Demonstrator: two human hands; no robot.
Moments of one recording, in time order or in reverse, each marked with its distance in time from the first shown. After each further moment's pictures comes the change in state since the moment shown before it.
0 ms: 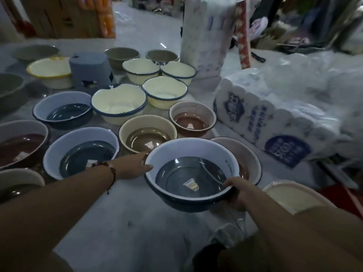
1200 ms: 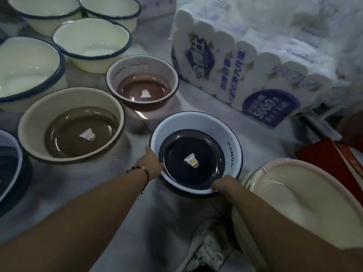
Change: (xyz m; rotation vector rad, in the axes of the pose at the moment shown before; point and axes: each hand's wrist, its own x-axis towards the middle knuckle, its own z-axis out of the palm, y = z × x) left_hand 0.290 0.074 0.177 -0.276 -0.075 -0.188; right_hand 0.198 -0.033 -0.035 -1.089 0.158 0.021
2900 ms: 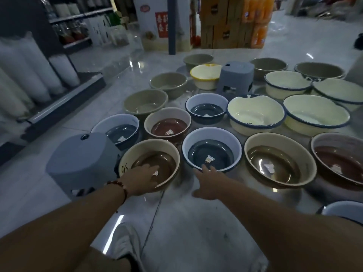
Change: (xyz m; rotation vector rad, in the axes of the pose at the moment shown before) left_hand -0.465 -0.373 -0.226 0.384 0.363 -0.447; right_hand -0.370 -0.277 0.255 -1.085 0.167 -1.427
